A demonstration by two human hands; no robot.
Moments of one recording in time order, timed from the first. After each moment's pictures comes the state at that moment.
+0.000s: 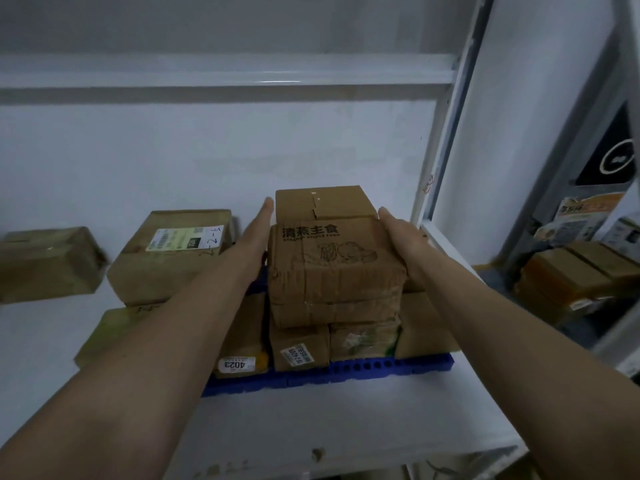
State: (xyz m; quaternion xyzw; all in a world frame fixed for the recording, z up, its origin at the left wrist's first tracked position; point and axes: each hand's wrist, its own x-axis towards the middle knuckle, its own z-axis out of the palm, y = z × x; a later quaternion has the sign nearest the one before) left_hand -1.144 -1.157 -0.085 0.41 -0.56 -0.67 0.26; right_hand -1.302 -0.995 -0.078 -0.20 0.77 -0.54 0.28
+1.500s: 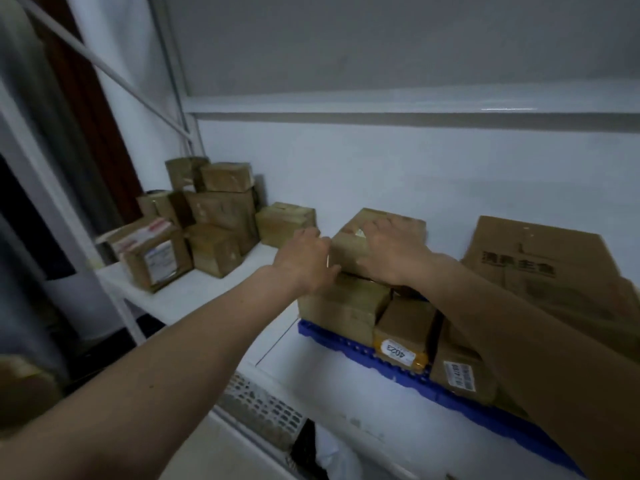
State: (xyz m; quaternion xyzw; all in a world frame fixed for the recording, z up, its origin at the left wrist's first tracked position) left_hand -0.912 -1.118 -0.061 0.56 -0.82 0.02 0.09; right_hand -1.079 -1.109 -0.054 -0.77 0.64 -0.06 -0.04
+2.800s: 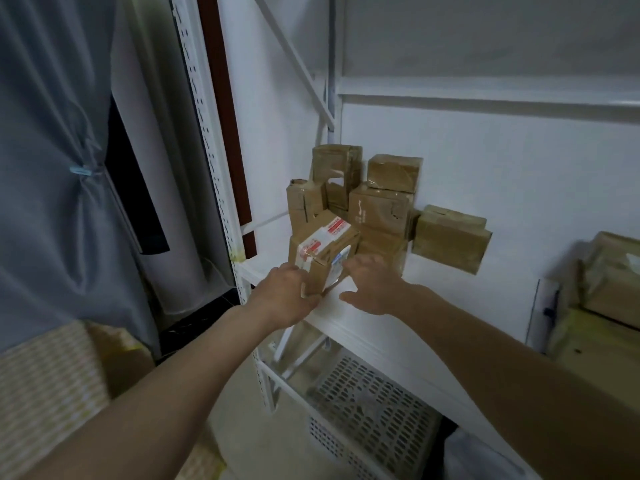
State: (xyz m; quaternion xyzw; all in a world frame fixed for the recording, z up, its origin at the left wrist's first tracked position) left_hand -0.435 -1.204 -0.117 0.66 -0.74 -0.11 0.13; right_hand -0.617 -1.249 -0.120 -0.84 0.55 -0.04 0.03
